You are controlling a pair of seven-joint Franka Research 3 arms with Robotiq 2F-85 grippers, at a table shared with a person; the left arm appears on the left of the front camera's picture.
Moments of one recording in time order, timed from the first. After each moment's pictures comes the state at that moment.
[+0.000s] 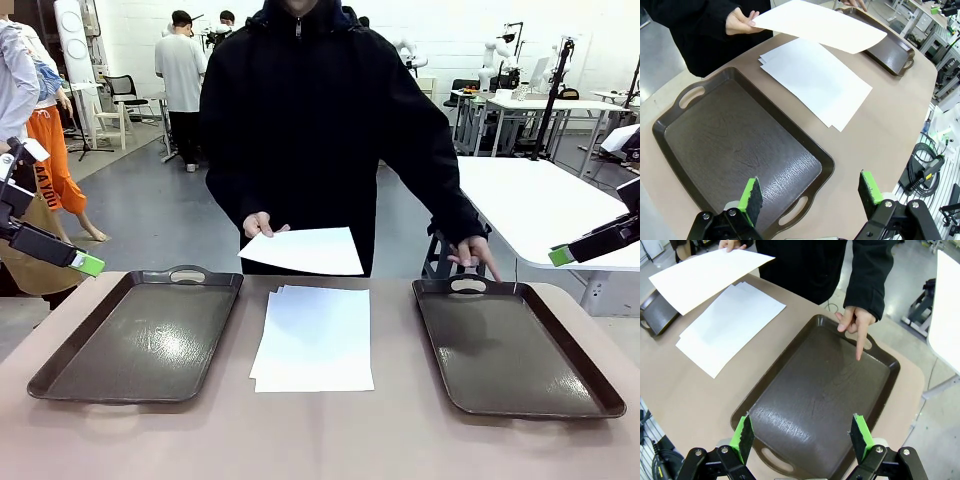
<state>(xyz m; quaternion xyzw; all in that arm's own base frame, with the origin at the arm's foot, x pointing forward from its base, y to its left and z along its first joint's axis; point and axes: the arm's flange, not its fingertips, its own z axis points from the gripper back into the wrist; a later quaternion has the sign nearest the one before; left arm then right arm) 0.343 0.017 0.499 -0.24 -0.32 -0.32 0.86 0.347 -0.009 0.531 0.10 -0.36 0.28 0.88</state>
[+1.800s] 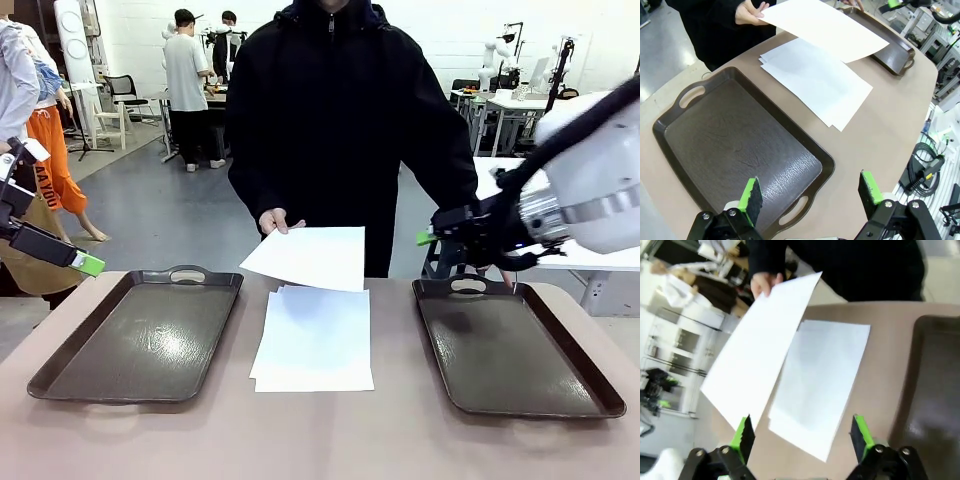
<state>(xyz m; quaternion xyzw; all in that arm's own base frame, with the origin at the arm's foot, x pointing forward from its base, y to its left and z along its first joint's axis) 0.344 0.017 0.499 -0.24 -0.32 -0.32 0.86 0.478 0.118 0.438 0.40 -0.24 0.06 0.88</state>
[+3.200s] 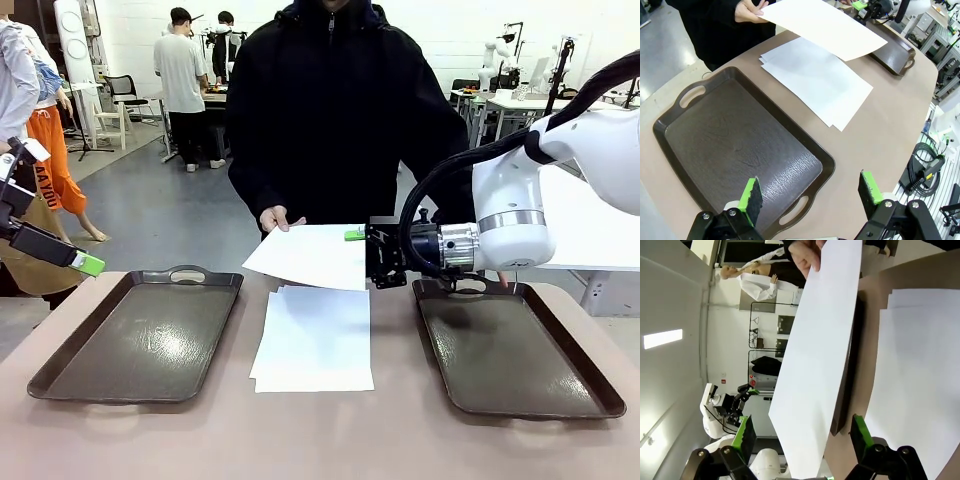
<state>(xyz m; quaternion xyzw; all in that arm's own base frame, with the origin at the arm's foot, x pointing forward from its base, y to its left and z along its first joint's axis) 0.344 0.017 0.500 -0.24 -0.32 -0.32 0.86 0.558 0.212 0.347 0.64 -0.06 0.01 0.77</state>
